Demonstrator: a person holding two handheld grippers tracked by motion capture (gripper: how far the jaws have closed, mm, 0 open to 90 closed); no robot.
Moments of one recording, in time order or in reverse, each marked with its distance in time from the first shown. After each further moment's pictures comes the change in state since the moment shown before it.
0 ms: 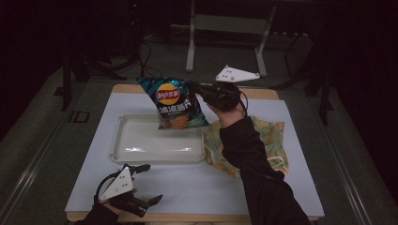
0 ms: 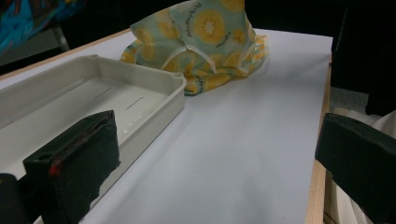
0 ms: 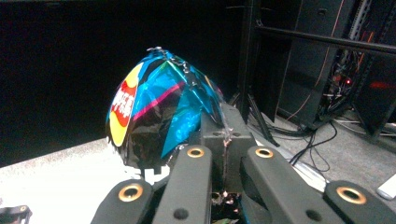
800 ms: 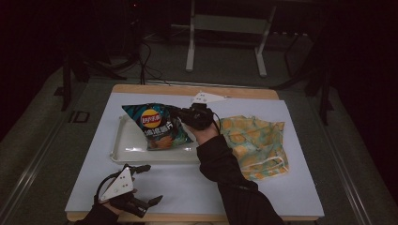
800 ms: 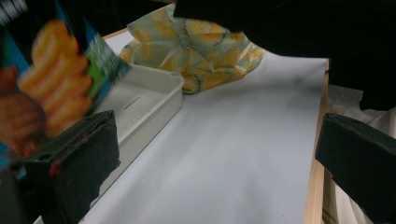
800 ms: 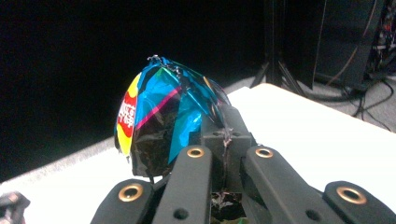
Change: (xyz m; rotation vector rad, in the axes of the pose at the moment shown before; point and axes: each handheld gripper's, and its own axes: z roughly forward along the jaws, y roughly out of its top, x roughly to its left) left arm 0.000 0.000 0.000 0.004 -0.007 0.009; right arm 0.019 -0.080 0.065 0.069 0.082 0.163
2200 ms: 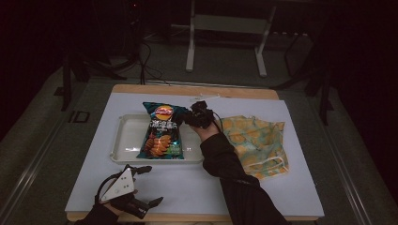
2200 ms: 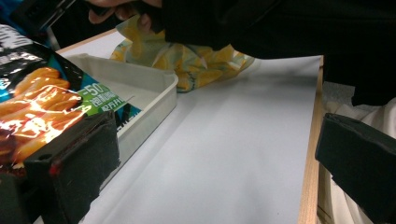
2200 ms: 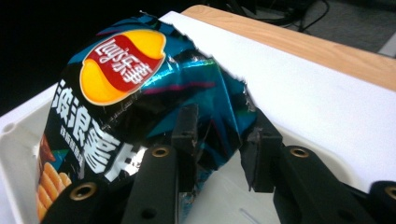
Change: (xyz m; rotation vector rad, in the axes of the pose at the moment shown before) left arm -0.001 0.000 0.001 0.008 -0.020 0.007; right arm -0.049 -0.029 0.026 0.264 -0.238 0.101
